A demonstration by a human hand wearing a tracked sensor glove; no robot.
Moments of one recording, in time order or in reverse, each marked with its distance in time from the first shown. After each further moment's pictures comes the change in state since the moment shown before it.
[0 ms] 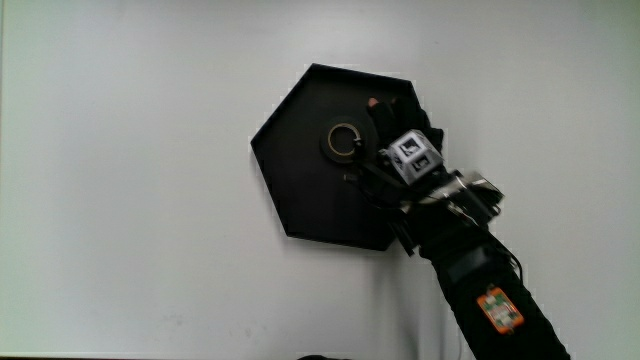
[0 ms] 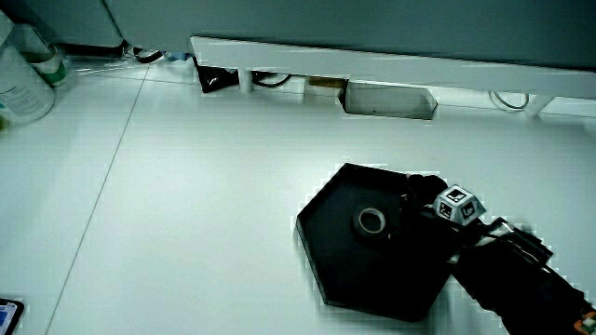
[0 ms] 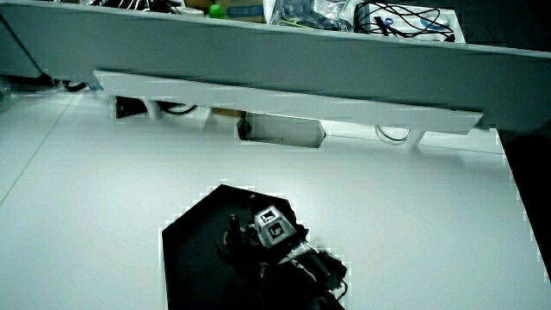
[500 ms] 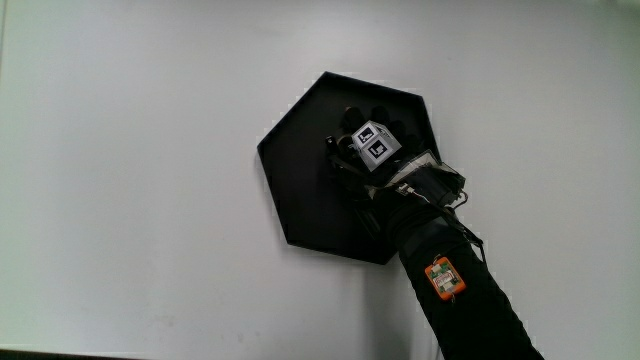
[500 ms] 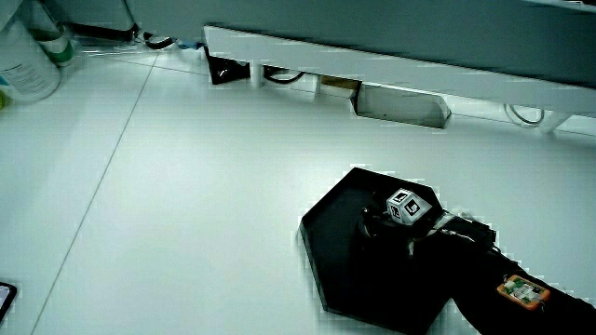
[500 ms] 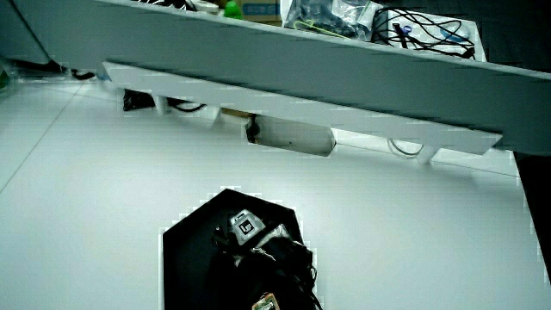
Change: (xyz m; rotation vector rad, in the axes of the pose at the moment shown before) arm -0.030 0.043 -0.020 -0.213 -0.099 0.008
